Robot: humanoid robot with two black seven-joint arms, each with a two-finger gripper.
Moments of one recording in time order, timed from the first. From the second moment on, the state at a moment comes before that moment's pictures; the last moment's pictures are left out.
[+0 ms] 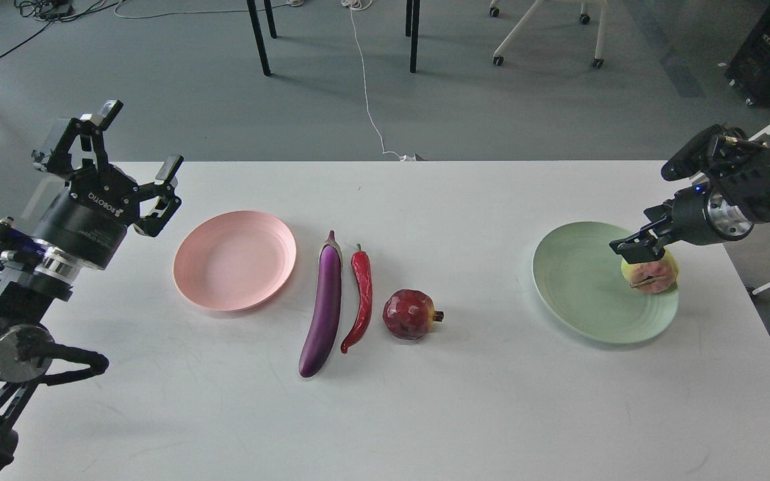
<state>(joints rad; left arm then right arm) -0.15 0.50 -1.27 -1.39 0.46 -0.36 -0.31 1.35 -0.67 -0.43 0.88 -1.72 0.28 0.49</state>
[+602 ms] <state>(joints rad) -0.13 0.51 -1.28 -1.40 0.46 -0.36 -0.31 1.44 -0.49 -0.40 1.25 -1.54 0.33 0.49</state>
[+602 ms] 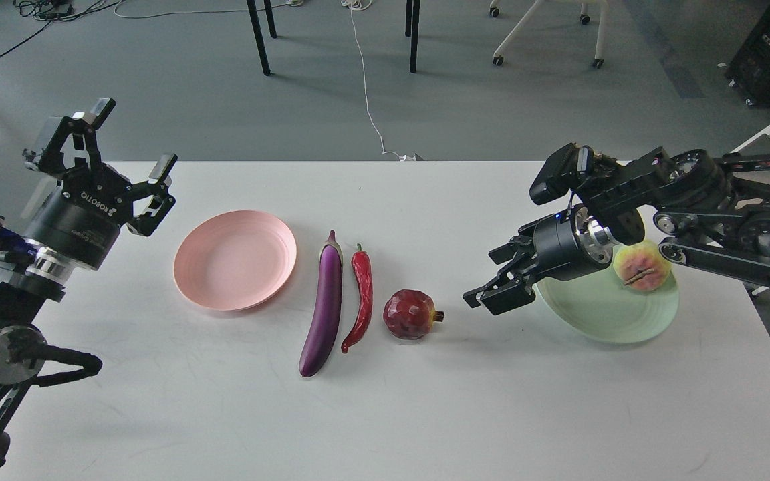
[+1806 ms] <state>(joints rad) -0.10 0.51 -1.31 -1.40 0.46 -0.36 -0.31 1.33 0.00 -0.47 0.79 -1.54 0.32 0.49</state>
